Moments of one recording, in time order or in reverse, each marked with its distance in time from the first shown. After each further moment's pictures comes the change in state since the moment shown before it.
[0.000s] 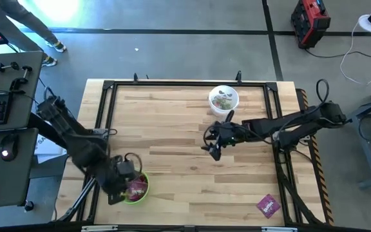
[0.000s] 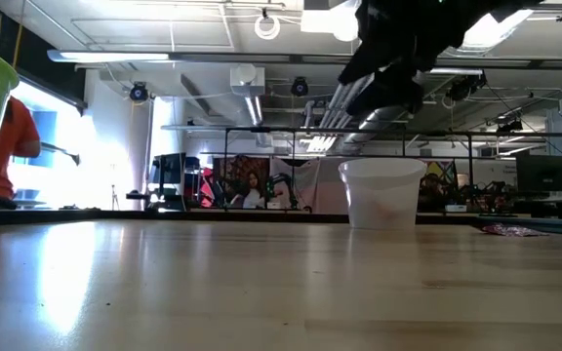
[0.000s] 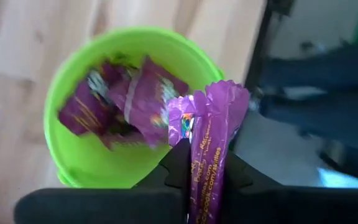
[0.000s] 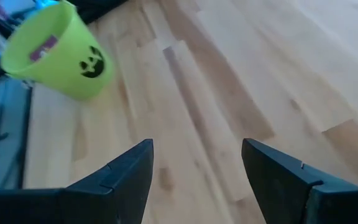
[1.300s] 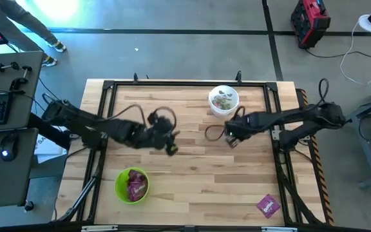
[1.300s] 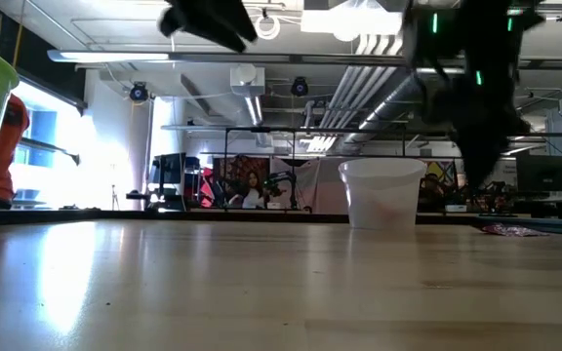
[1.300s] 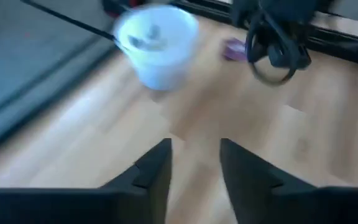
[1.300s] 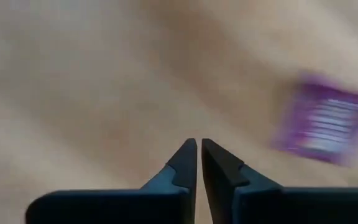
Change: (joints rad) left arm 0.516 0.139 0.002 0.503 -0.651 0.573; right arm -0.157 0.000 -0.047 -0.771 0.090 0.332
